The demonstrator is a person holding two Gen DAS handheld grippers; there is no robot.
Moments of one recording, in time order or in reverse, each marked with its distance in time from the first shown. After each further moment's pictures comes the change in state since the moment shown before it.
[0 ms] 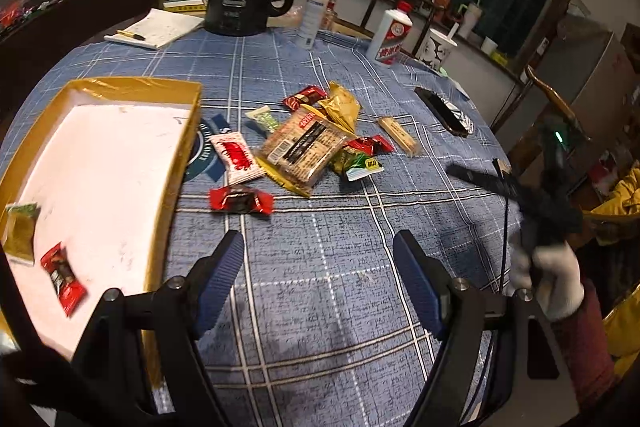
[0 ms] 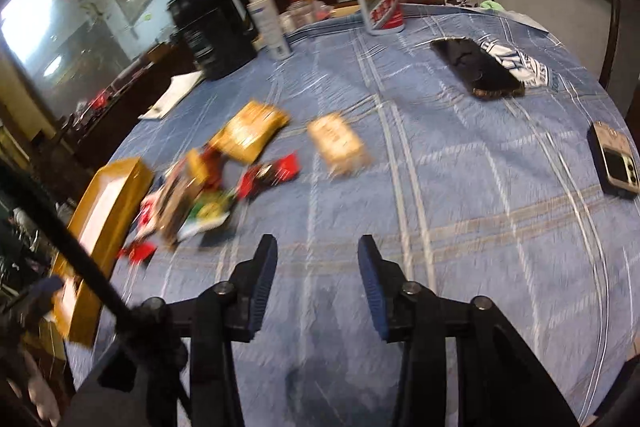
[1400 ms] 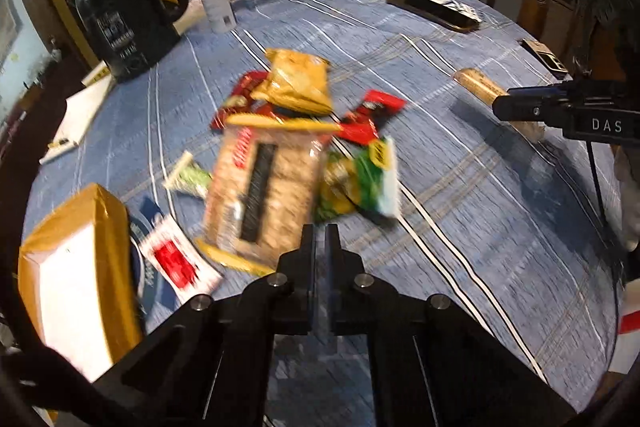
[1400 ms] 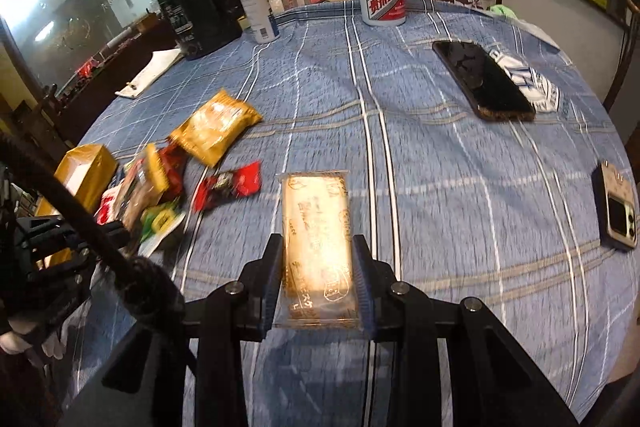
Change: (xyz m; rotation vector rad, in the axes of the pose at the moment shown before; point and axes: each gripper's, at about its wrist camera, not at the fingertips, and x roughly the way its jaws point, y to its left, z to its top) left arm 0.123 -0.047 0.036 0.485 0.178 0.125; right arm 0.017 -0.008 0.012 -0.083 0.081 -0.053
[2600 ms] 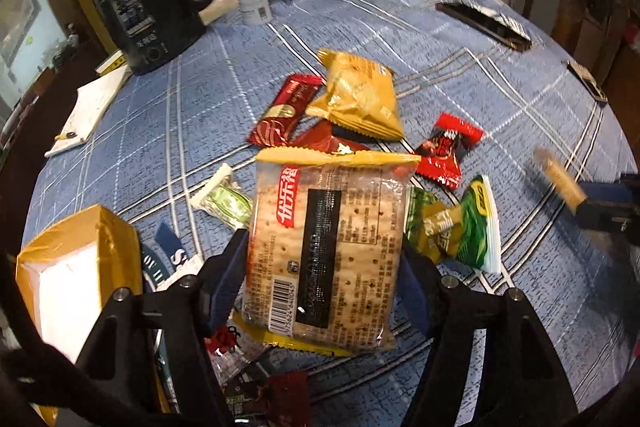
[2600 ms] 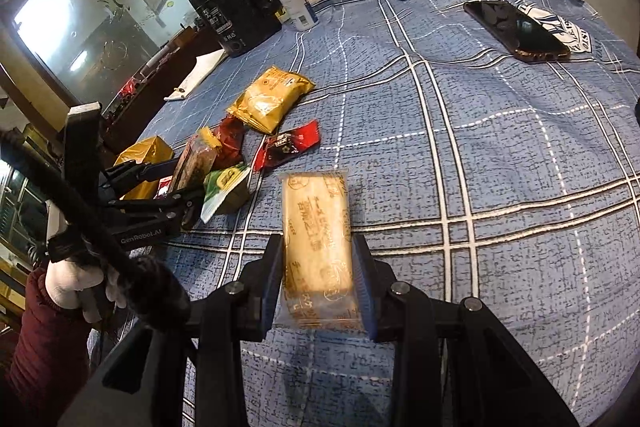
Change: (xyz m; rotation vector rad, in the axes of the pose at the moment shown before) left arm 0.035 0.039 0.025 -0.077 -0.019 0.070; right arm 0.002 0.009 -0.033 0.082 -0.007 0.212
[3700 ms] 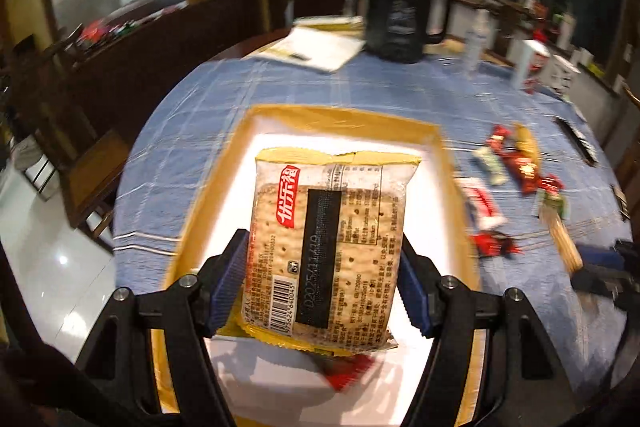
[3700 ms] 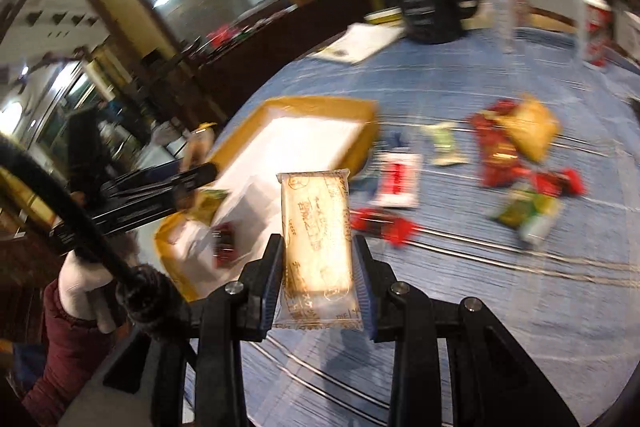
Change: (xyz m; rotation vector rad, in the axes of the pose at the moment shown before) left arm -0.140 0.195 -0.142 -0.486 -0.084 0.199; right arm 0.026 0.237 -0.013 -0.302 0.081 0.213
